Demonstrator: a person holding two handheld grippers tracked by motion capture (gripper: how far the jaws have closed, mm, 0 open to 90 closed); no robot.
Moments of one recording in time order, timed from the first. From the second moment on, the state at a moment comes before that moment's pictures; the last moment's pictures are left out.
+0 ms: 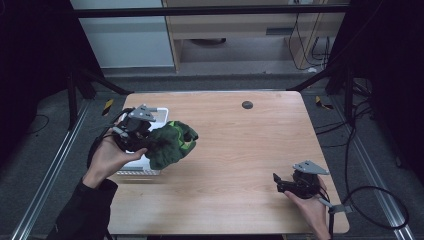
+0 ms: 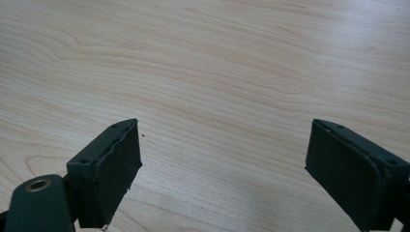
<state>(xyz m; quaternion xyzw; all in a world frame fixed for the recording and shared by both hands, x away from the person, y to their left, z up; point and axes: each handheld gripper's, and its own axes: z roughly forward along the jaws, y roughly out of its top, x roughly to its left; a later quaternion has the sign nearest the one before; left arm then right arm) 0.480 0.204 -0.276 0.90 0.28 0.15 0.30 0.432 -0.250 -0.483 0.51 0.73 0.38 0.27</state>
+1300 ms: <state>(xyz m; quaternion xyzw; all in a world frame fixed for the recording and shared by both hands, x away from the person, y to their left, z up) 0.496 0.116 -0.331 0.94 0.20 0.10 0.26 0.431 -0.255 -0.481 0.52 0.71 0.37 0.29</state>
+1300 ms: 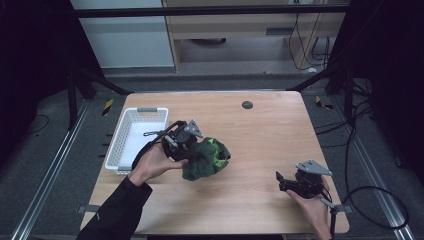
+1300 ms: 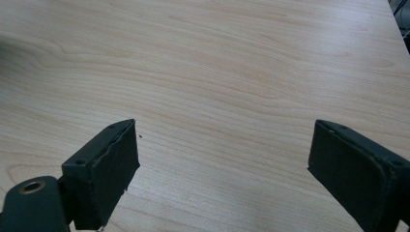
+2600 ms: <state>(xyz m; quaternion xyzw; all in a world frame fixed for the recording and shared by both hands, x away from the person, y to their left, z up) 0.503 0.072 -0.406 0.96 0.16 0.05 0.23 0.432 -0.254 -0.481 0.52 0.71 0.37 0.29</state>
